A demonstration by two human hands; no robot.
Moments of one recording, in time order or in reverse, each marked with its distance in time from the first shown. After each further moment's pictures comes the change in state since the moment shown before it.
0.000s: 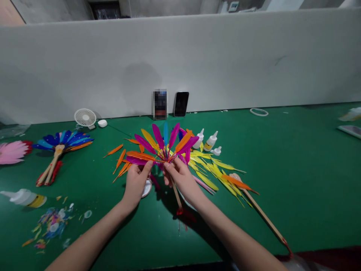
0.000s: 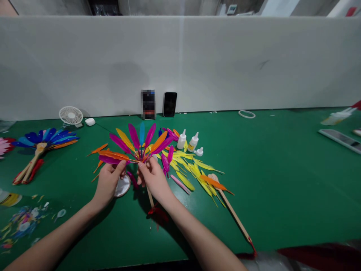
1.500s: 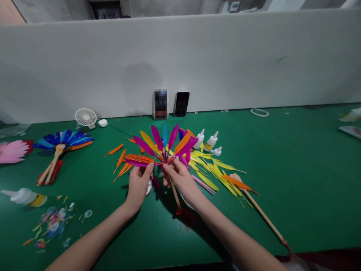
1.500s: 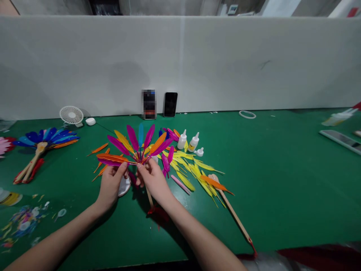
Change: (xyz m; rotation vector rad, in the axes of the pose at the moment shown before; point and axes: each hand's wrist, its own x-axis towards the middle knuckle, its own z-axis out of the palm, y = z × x) left_hand -0.006 -0.005 0.004 -0.084 0.068 -0.021; right_hand -0.002 0.000 0.003 0.034 -0.007 0.020
